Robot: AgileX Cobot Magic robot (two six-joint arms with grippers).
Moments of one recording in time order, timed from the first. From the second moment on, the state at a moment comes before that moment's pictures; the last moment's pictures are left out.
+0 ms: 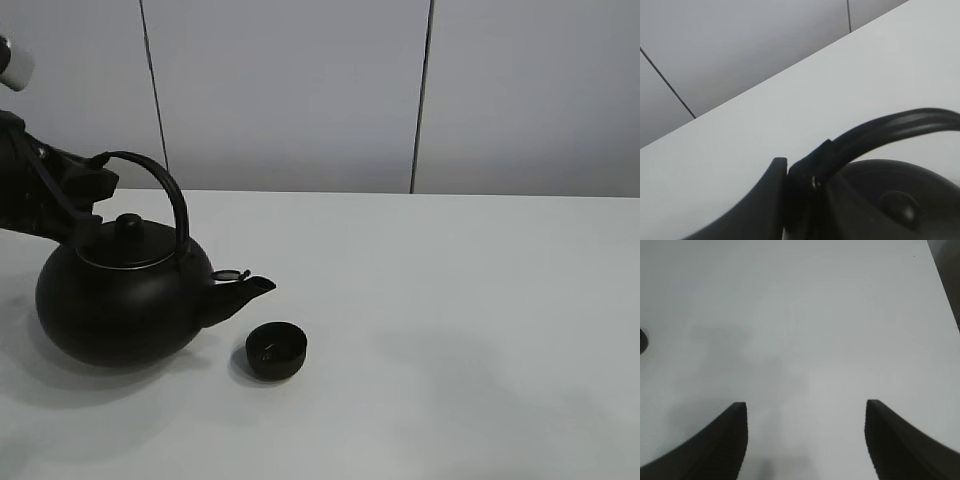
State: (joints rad) left arm -0.26 1.58 -0.51 0.37 -0.65 0.08; right arm -0.06 0.06 -0.47 0.04 1.08 -0.06
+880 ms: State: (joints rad) left arm -0.26 1.58 -0.51 0.37 -0.65 0.16; right arm -0.06 0.06 -0.47 0.04 1.08 -0.06
